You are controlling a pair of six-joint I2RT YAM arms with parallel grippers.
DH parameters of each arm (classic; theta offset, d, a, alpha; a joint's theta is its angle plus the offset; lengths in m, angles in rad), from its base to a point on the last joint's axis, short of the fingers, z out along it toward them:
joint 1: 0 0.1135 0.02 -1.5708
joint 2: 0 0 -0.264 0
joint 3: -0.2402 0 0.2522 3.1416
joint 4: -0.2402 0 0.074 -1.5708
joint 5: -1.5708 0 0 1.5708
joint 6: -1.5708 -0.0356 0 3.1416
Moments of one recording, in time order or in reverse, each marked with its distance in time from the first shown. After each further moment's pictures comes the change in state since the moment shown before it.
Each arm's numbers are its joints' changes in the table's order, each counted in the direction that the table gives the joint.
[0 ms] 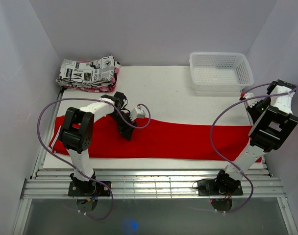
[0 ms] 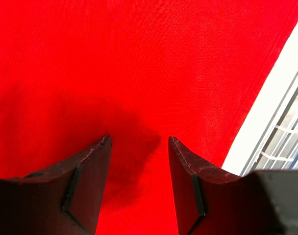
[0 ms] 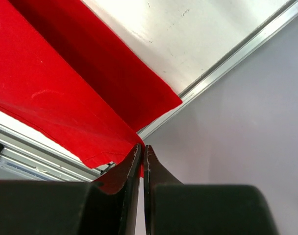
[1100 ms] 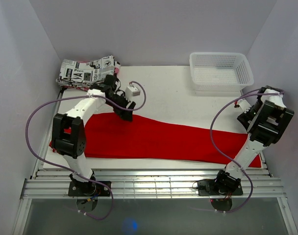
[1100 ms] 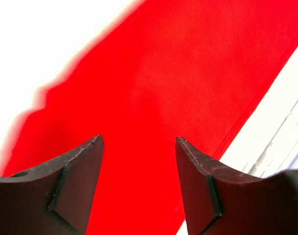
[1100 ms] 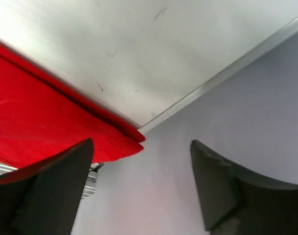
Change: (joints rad) left arm 0.052 -0.109 -0.130 0.030 -0.003 0.222; right arm 0.050 0.123 0.109 0.202 -0.175 -0.054
